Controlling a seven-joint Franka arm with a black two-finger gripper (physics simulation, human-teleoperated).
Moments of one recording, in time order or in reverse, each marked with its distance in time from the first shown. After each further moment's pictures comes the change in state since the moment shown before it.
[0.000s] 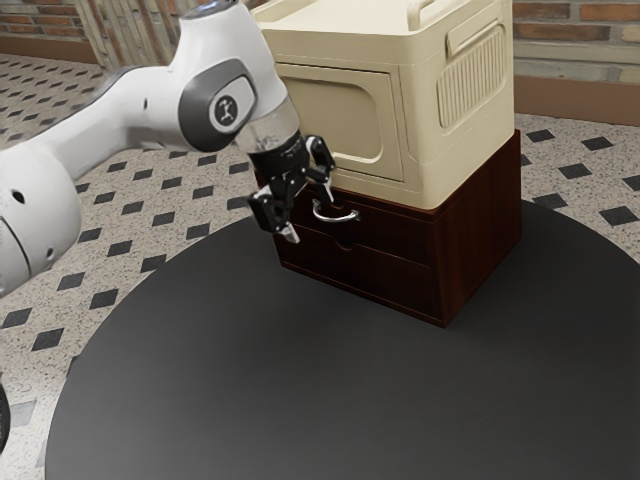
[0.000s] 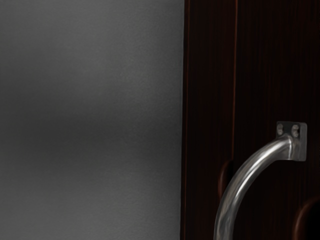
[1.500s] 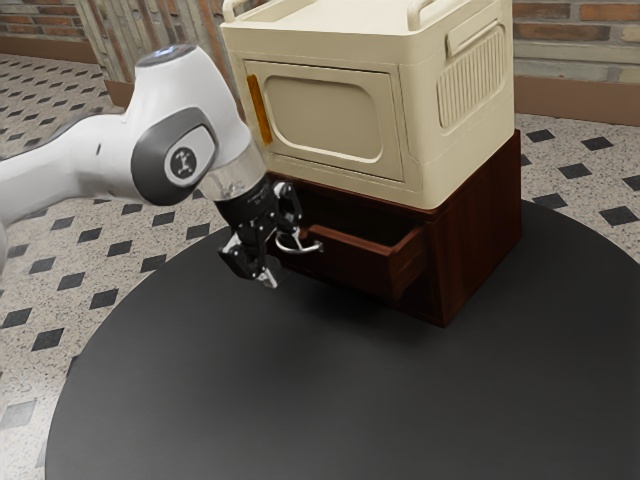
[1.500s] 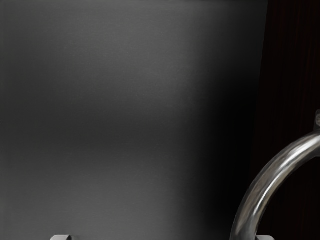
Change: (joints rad) arm 0.008 -0.291 0.011 -0.455 -0.038 0.154 -0.052
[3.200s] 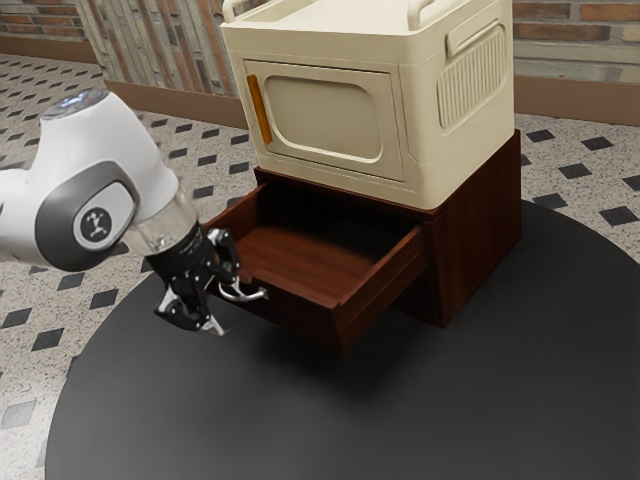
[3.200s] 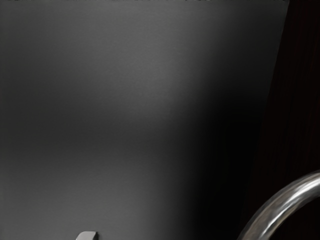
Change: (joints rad) arm 0.046 -0.361 0.000 -0.420 -0.025 0.072 -0.056
